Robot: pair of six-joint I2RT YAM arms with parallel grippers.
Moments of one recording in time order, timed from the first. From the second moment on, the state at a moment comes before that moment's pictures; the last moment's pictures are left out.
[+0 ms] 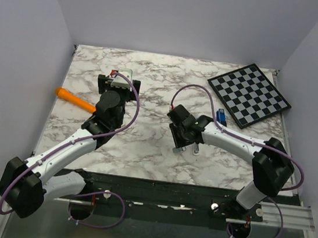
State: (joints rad) left arm -0.58 1.06 0.72 0.40 -0.64 0.15; right arm 0.87 1.64 1.13 -0.65 0.17 0.36
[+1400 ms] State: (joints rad) left arm -0.58 1.06 0.72 0.40 -0.64 0.15; right arm 0.89 1.79 1.20 -0.71 0.24 0.38
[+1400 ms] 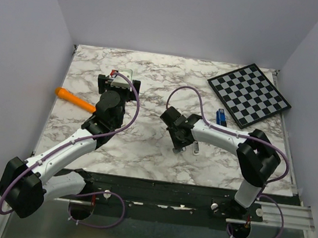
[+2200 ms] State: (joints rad) left arm -0.58 1.06 0.72 0.40 -0.64 0.15; right arm 0.89 1.82 1.20 -0.70 0.25 0.39
